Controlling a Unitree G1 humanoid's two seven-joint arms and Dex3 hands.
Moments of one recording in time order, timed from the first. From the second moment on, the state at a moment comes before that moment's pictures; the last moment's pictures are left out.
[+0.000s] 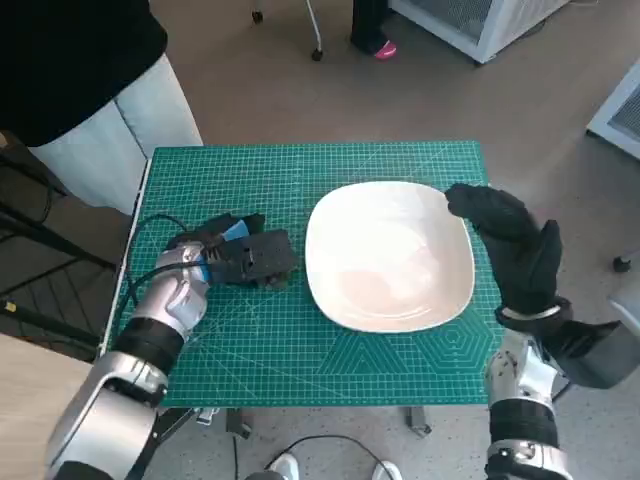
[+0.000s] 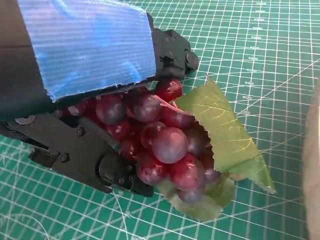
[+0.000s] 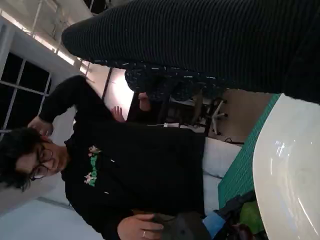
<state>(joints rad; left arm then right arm) -0.91 0.37 -0.43 1.02 0.58 0.17 -0.28 -0.65 -0.15 -0.30 0.88 0.44 -0.82 0.83</state>
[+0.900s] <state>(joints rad) -0.98 0.34 -0.46 1.21 0.58 0.12 -0.24 -0.67 -0.15 -0.31 0.89 0.44 -0.81 0.83</state>
